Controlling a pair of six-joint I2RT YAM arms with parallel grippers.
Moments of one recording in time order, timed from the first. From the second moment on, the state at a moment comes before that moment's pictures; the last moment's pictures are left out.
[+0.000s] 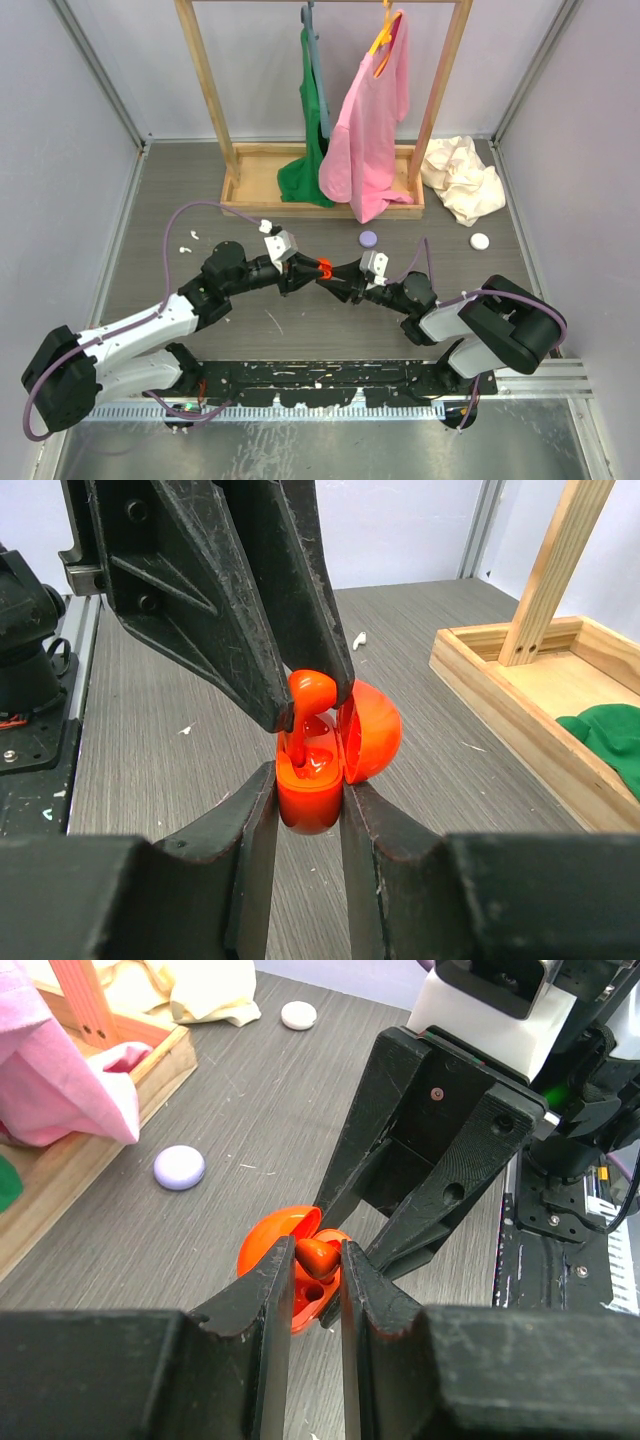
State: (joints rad) left arm -0.80 1.04 0.52 0.45 0.45 -0.03; right arm 0.75 1.44 0.16 1.51 -0.47 0.03
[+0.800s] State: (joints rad) left arm -0.84 1.01 0.54 0.35 0.31 -0.17; right arm 0.75 1.44 0.15 1.51 -0.44 0.02
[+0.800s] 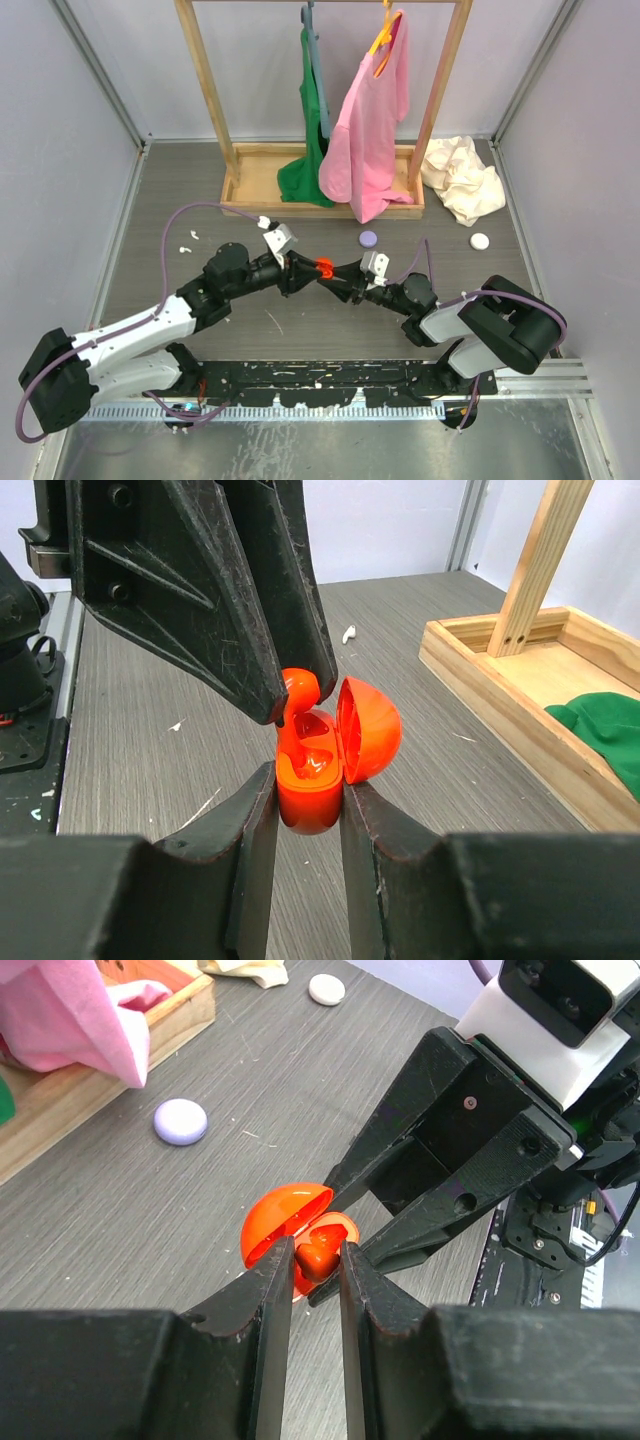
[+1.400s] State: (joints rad) left arm -0.86 1.06 0.67 0.15 0.22 -0.27; right arm 0.75 1.44 0.15 1.52 -0.42 0.02
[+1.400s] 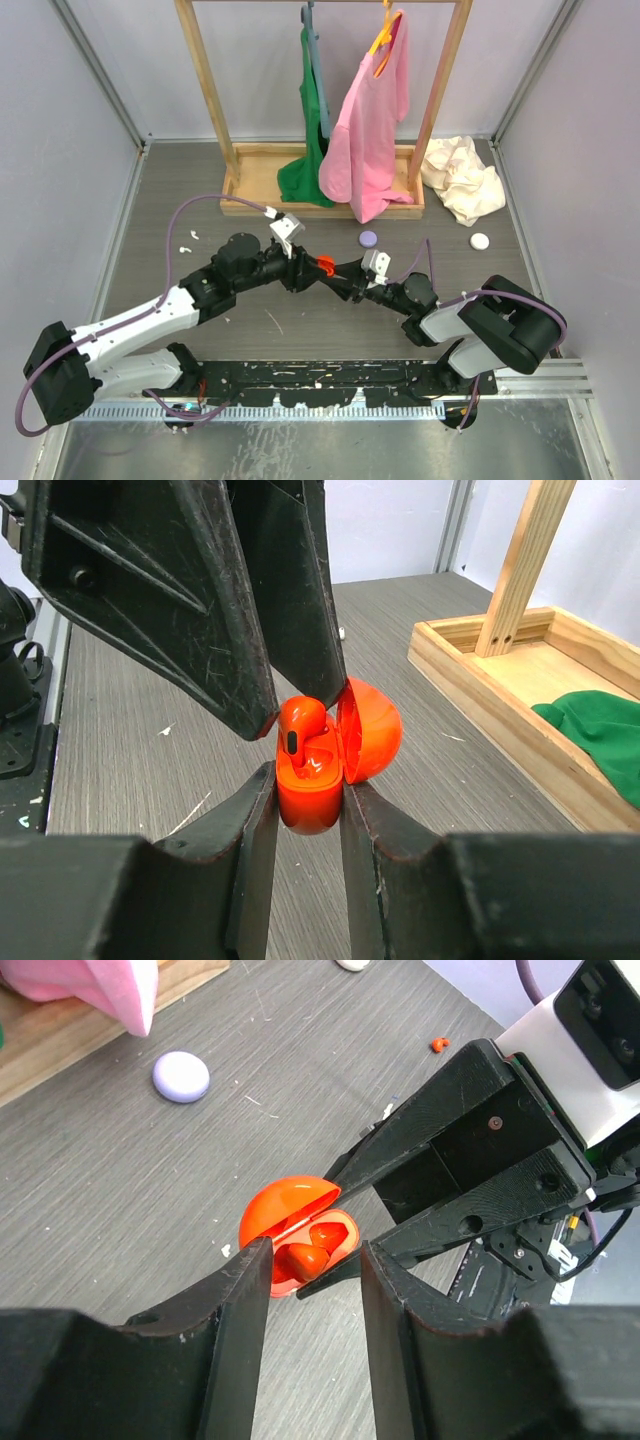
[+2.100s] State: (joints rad) left arm -0.86 1.08 0.72 0.04 0.27 -0.36; right arm 0.75 1.44 0.15 1.52 -0.42 0.02
